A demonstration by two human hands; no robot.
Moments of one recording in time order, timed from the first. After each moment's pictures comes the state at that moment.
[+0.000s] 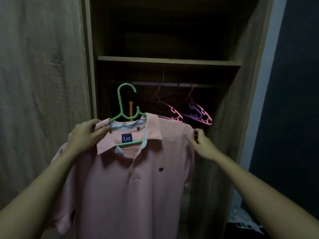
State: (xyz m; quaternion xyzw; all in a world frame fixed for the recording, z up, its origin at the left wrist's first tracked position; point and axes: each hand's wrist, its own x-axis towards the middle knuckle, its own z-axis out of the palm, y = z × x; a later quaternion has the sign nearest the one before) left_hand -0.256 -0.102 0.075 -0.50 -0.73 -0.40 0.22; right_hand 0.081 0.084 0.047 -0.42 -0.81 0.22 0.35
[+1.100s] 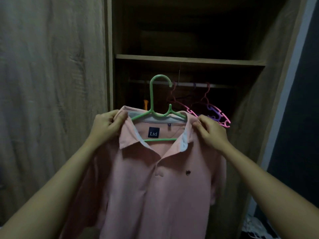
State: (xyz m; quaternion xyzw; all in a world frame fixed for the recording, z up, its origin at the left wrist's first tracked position) left_hand -0.233 -0.115 0.091 -0.57 -0.59 -0.54 0.20; right_hand 0.056 0.071 0.085 -0.29 -0.85 0.00 0.43
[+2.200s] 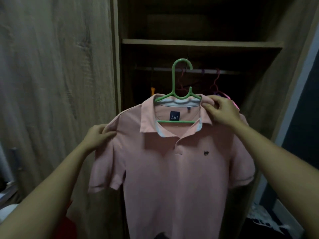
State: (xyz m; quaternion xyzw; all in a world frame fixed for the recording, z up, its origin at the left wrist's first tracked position) left_hand -0.316 -0.126 0.008 -0.49 -0.74 -0.47 0.00; right_hand 0.048 0.082 0.107 -0.34 -0.81 0.07 0.46
